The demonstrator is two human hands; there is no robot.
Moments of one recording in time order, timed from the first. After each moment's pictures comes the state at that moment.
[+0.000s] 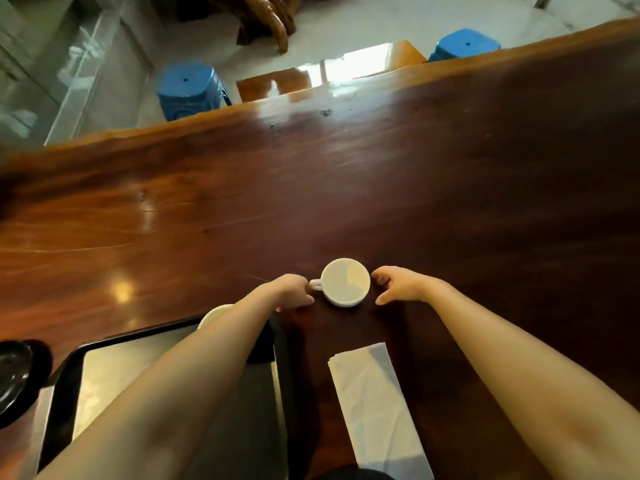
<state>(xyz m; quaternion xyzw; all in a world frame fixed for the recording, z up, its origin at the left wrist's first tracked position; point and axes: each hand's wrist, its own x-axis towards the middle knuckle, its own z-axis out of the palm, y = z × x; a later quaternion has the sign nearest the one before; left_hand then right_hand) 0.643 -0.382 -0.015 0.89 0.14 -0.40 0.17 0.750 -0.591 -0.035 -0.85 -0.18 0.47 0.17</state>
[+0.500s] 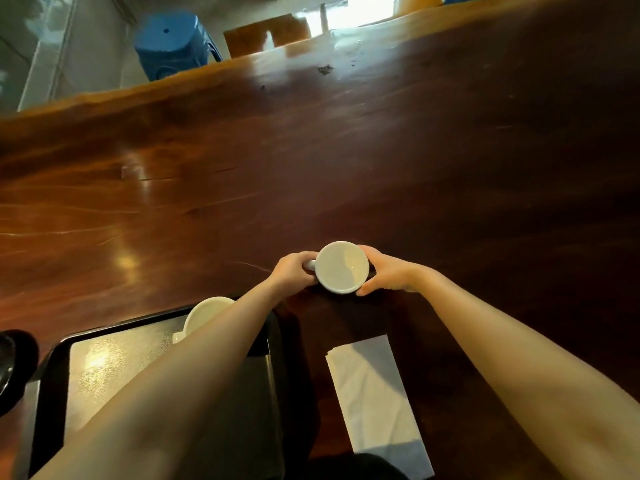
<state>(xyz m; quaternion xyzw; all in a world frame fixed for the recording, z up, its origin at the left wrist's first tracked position) 0.652 -0.384 -0.051 0.84 0.25 -0.22 0.42 0.753 -0.565 -0.056 -0.75 -0.19 0.54 0.32</state>
